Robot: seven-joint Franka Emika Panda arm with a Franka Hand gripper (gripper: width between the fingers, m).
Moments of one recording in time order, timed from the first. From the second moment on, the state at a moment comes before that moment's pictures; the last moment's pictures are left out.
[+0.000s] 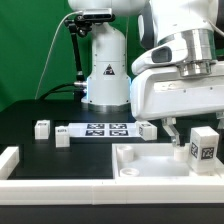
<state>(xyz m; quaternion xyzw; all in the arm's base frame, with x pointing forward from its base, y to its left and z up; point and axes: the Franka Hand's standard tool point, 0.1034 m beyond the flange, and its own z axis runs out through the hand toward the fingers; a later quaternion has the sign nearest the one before) 0.620 0.114 0.076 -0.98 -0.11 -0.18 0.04</state>
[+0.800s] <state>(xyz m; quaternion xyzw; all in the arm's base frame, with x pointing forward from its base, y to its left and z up) 0.628 0.120 0.095 -0.98 -0.12 -0.15 0.05</state>
